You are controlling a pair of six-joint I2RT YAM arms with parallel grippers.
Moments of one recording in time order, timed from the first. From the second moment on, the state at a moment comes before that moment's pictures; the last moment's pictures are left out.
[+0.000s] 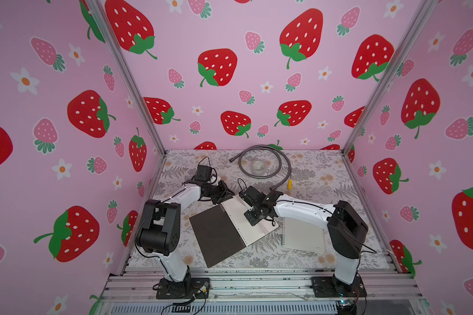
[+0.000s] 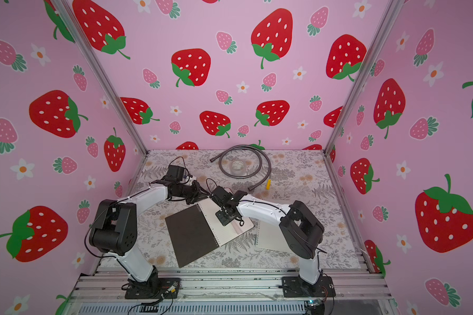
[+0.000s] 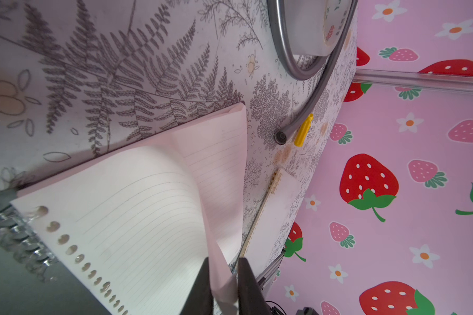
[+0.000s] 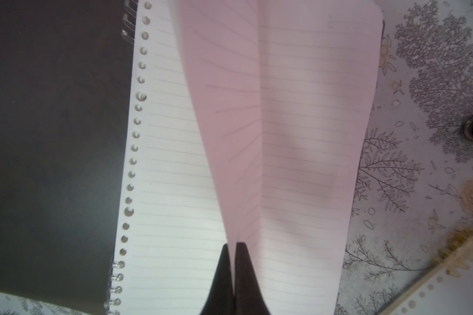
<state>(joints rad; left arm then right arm) -0.18 1.74 1.10 -0.38 0.72 -0.81 0.98 1.88 1.39 -0.73 0.23 0.23</state>
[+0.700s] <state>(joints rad) -0.18 1.74 1.10 -0.40 0.71 -0.79 0.98 1.88 1.39 -0.73 0.22 0.23</state>
